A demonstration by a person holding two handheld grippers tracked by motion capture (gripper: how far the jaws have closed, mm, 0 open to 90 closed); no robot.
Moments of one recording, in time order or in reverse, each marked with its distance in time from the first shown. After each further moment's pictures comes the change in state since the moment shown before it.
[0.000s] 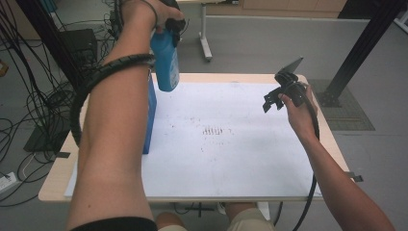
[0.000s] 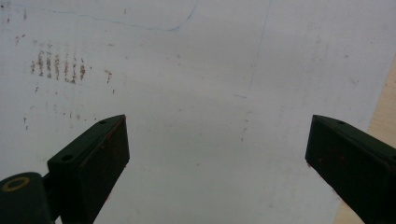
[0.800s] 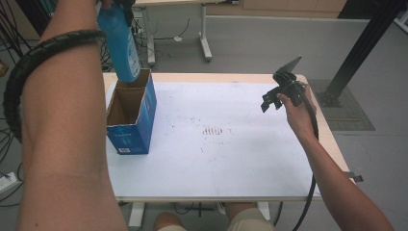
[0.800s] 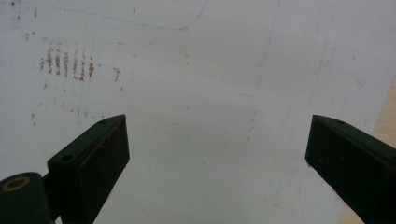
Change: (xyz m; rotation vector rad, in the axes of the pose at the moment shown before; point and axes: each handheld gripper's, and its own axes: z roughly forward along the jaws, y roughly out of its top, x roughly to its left) left arm 0.074 -0.036 -0.037 -0.021 0.051 -0.198; right arm 0.005 -0.001 -0.002 -0.004 0.005 -0.014
